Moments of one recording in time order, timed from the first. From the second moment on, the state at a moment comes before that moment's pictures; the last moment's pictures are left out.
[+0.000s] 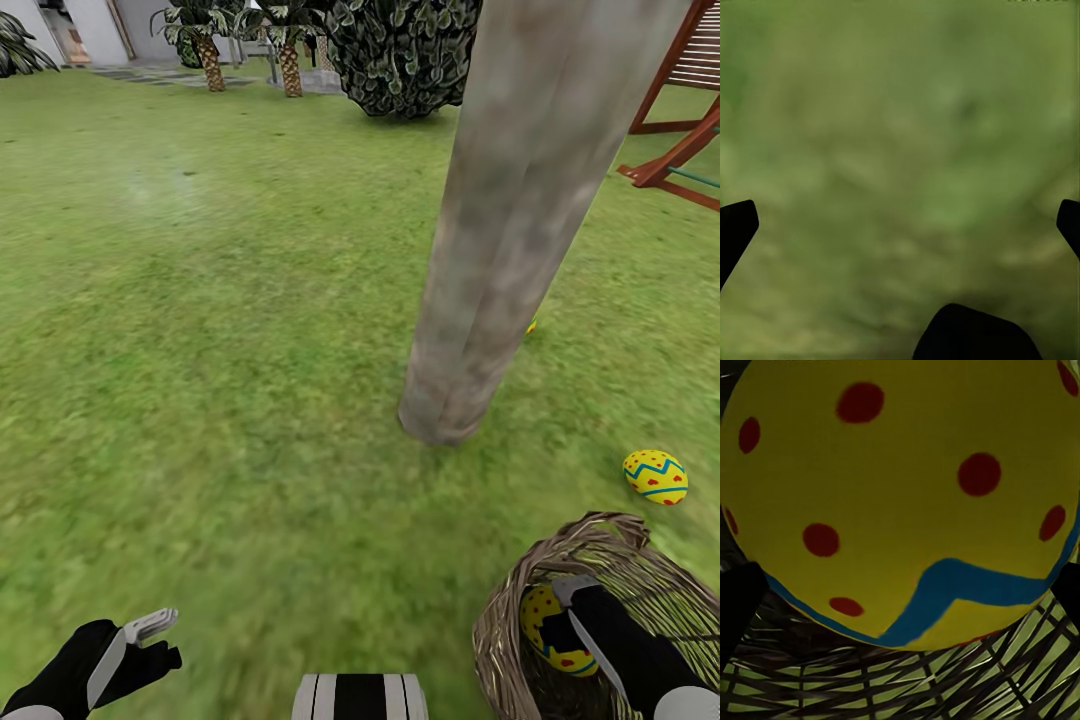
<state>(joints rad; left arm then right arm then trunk) -0.49 0.22 0.27 -0.50 0.10 0.71 -0.06 -0.50 -0.30 0.20 -0.67 -0.05 0.73 0.04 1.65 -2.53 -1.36</state>
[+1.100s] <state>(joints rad) -0.49 0.22 0.27 -0.49 0.10 0.71 -0.06 -0.50 -0.29 0.20 -0.66 -0.06 0.73 0.04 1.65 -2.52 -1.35</state>
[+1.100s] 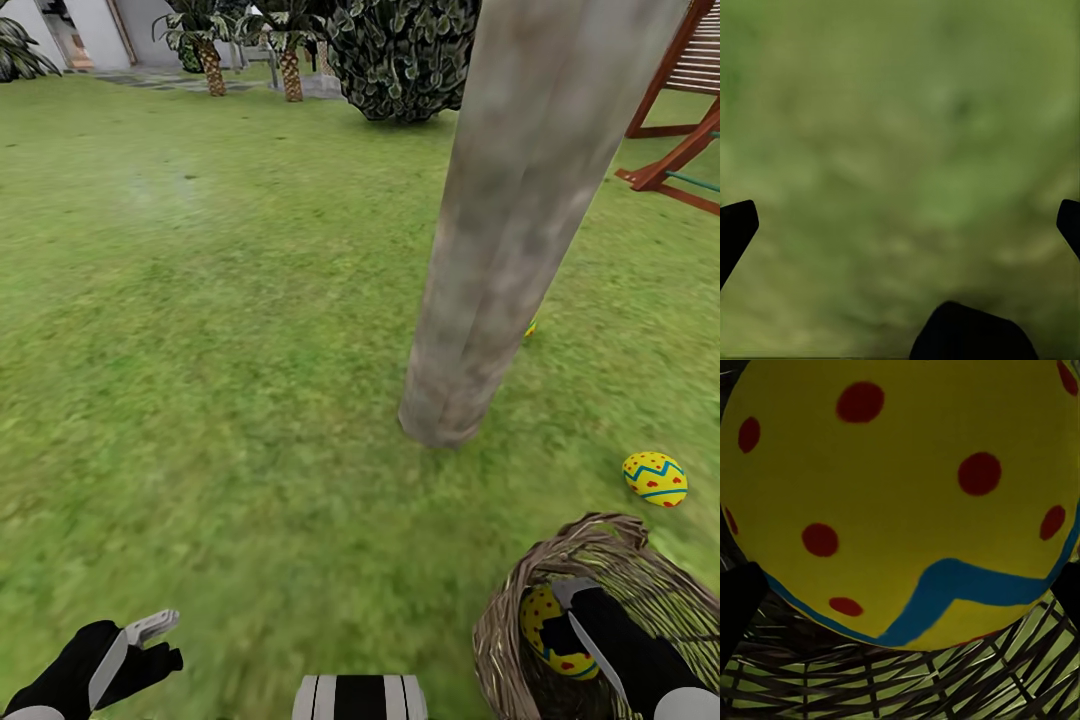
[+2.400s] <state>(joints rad) -0.49 0.20 0.27 -0.49 0.10 0.71 -0.06 -0.50 -0.29 0.20 -0.64 -0.06 0.73 0.04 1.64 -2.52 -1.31</state>
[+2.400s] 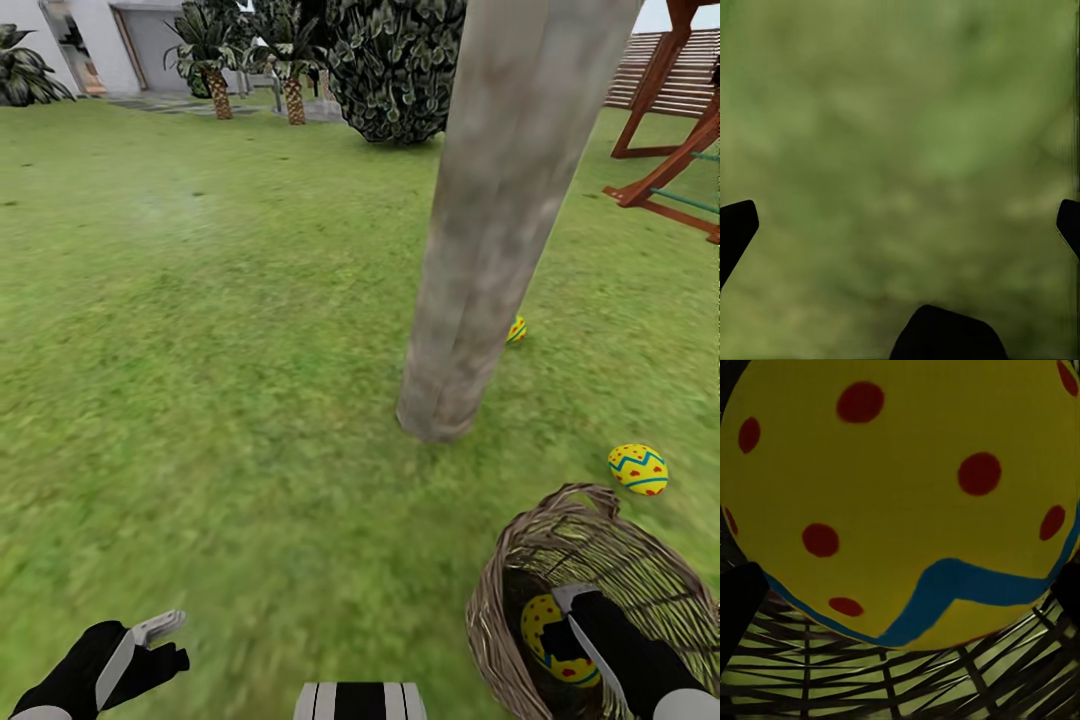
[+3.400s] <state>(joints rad) -0.49 0.20 0.27 -0.49 0.10 0.71 -0.05 -0.50 -0.30 0.20 -0.63 -0.06 0.73 0.04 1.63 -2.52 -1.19</state>
